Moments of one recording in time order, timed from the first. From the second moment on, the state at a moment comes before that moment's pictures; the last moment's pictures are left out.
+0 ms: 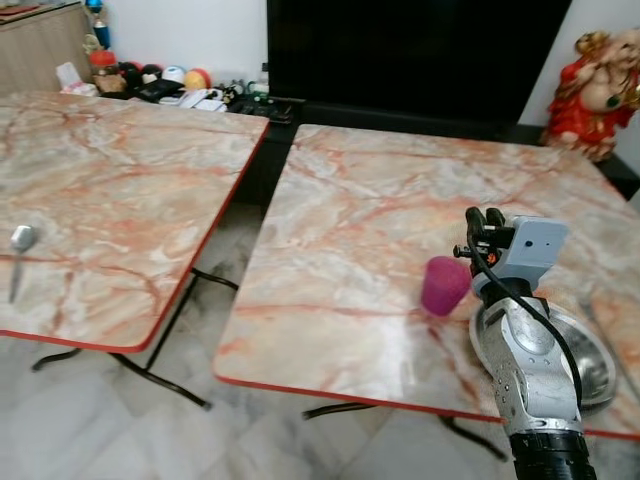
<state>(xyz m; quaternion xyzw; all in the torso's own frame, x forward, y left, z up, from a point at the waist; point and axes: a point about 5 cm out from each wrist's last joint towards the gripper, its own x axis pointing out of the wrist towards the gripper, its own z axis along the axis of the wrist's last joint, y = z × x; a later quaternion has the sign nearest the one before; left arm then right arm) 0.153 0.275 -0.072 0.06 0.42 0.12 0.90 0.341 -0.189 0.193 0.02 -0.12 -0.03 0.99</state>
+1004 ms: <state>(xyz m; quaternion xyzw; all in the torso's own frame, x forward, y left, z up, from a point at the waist) 0.153 0.274 -0.072 0.06 0.42 0.12 0.90 0.347 -0.174 0.198 0.01 -0.13 0.00 0.99</state>
